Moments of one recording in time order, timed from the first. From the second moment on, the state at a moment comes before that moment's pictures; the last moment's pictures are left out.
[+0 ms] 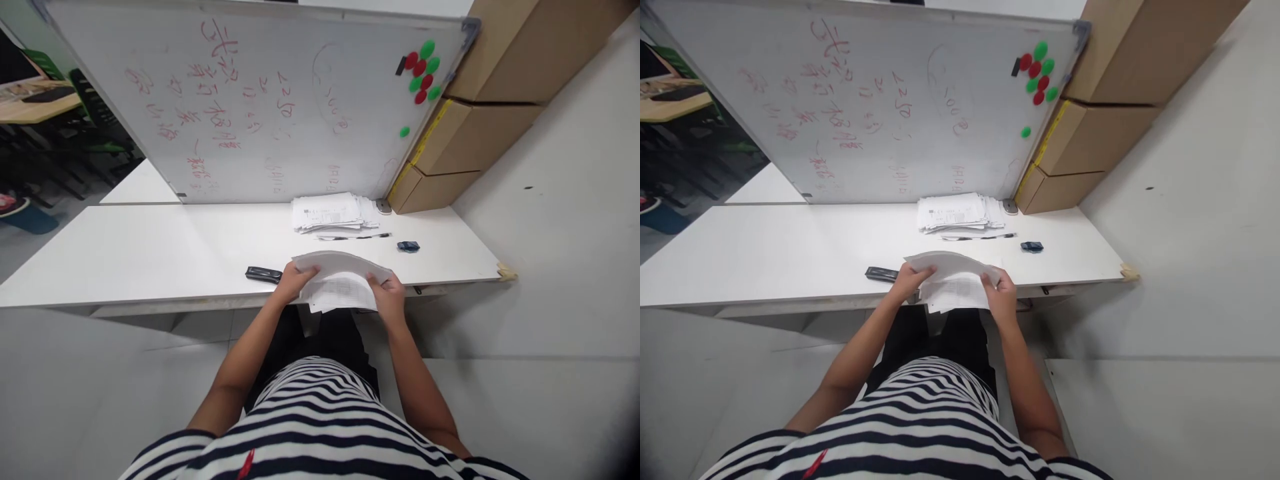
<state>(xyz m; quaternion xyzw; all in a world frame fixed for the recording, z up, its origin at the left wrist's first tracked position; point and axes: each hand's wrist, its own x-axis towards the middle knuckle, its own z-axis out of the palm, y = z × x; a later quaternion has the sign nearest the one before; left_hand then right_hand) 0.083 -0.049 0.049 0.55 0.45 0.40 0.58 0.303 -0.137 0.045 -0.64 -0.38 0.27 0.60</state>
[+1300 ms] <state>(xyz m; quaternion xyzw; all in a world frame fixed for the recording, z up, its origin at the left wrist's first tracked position) -0.011 -0.009 -0.007 0.74 0.63 0.22 0.00 0.241 -0.181 -0.007 -0.70 -0.31 0.44 0.47</state>
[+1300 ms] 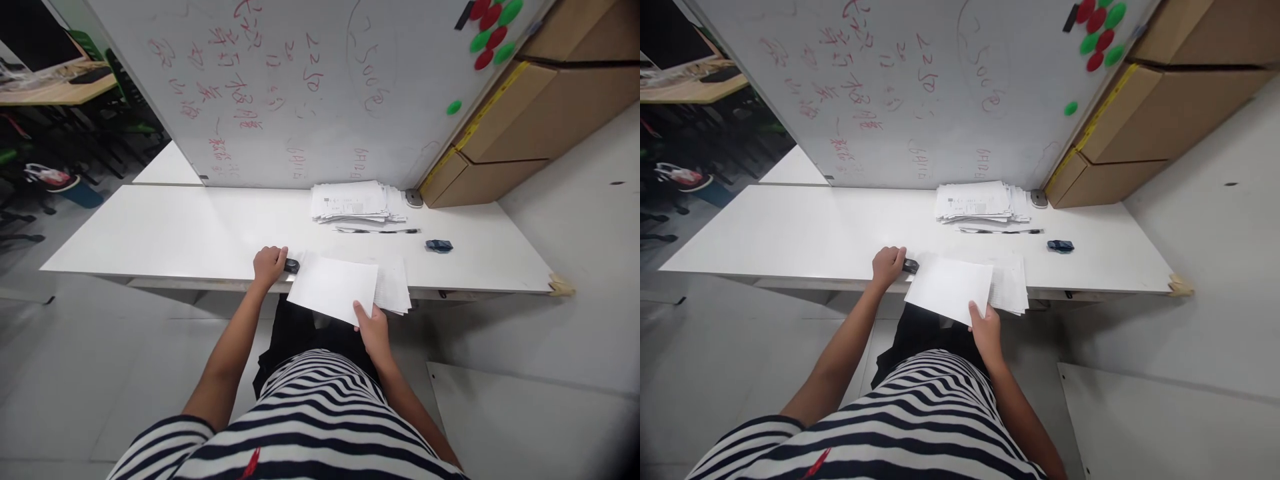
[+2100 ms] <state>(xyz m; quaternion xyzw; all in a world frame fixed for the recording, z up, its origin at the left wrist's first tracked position) -0.013 -0.012 0.025 0.78 0.60 0.17 0.09 0.221 -0.171 -0.004 -0.67 -0.35 0.48 0.45</state>
